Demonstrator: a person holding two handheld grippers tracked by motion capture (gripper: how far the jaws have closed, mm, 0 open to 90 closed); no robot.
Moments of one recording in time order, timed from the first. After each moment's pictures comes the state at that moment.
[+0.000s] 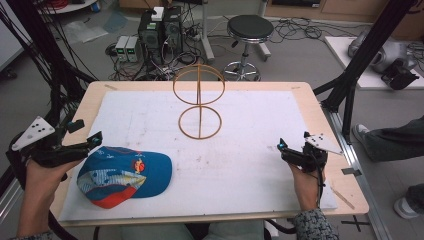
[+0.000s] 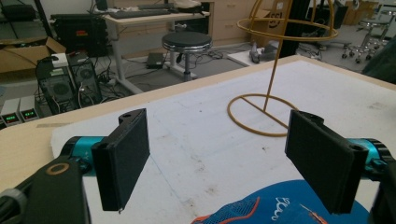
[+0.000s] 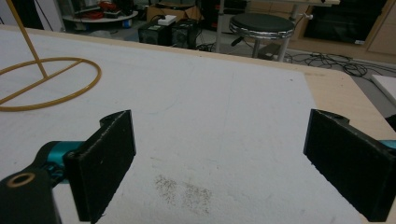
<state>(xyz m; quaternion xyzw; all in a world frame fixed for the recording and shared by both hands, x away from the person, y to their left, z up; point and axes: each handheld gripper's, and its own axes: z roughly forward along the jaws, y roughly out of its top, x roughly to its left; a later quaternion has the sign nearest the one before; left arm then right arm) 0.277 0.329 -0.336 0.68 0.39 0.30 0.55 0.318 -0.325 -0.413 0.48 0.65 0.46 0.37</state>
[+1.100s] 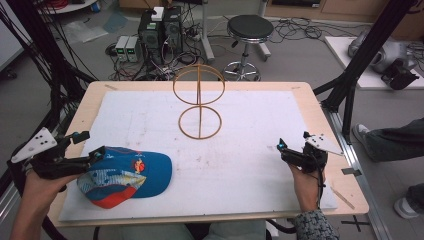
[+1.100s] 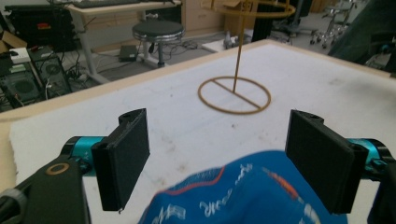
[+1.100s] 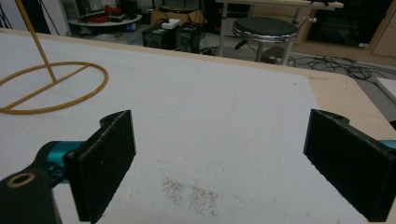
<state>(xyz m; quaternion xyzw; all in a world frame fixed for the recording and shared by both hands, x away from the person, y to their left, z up) 0.255 0.330 -0.355 0.71 0.36 0.26 0.55 0.315 -0.323 -0.410 0.48 0.65 0.46 0.37</state>
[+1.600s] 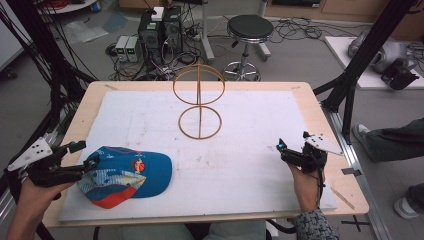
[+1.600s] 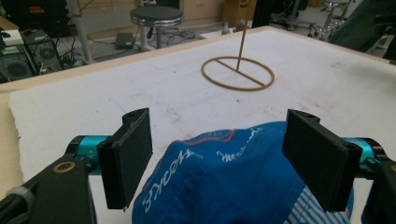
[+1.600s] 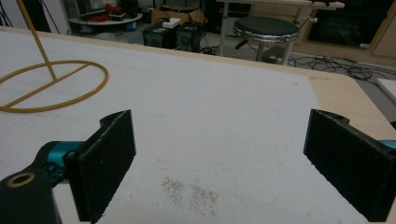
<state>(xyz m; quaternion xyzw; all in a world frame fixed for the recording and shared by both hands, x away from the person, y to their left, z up) 0.253 0.351 -0.379 0.72 0.36 0.24 0.54 0.316 -0.322 -0.411 0.48 0.65 0.46 0.36</state>
